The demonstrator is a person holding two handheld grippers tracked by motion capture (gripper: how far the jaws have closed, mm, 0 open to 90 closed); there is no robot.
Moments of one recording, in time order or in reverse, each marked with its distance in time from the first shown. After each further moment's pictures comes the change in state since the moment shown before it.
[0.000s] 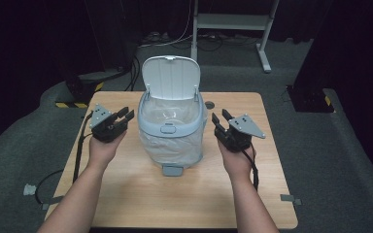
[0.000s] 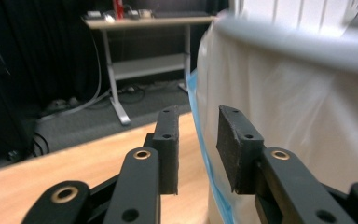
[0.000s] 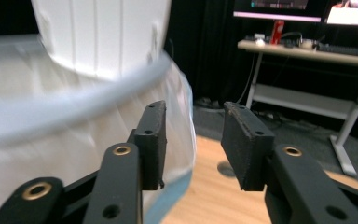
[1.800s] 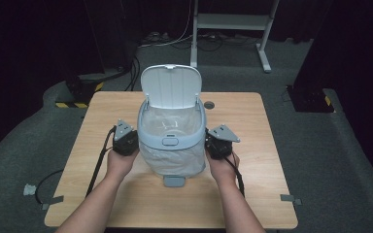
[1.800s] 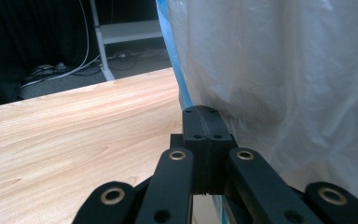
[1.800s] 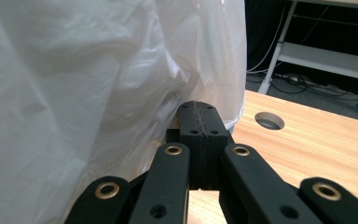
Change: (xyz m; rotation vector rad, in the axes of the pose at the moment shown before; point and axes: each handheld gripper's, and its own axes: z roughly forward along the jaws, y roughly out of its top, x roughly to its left) left arm -0.048 -0.041 0.017 0.106 -0.002 -0.022; right arm 0.031 -0.050 0.032 0.151 0.070 -0.006
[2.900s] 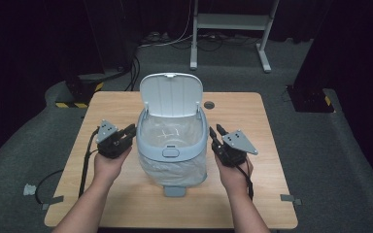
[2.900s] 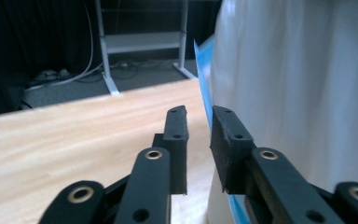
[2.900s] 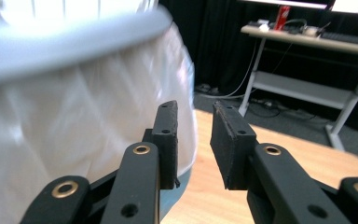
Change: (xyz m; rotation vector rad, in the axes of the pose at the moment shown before) left arm 0.014 0.029 -0.047 -0.054 0.003 -0.043; right arm -0.004 0.024 -0.060 -0.119 -0.081 -0.028
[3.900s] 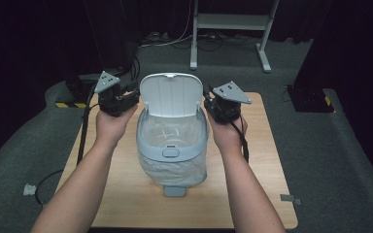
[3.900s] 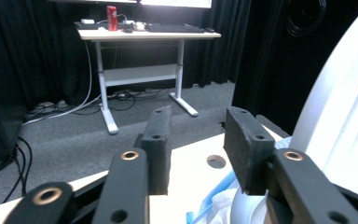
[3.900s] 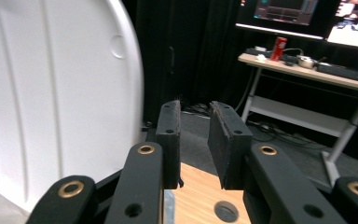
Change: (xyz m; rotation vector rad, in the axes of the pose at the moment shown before) left arm -0.005 0.118 0.030 -0.070 -0.017 0.001; right arm -0.009 0.101 0.055 -0.037 0.012 -0.035
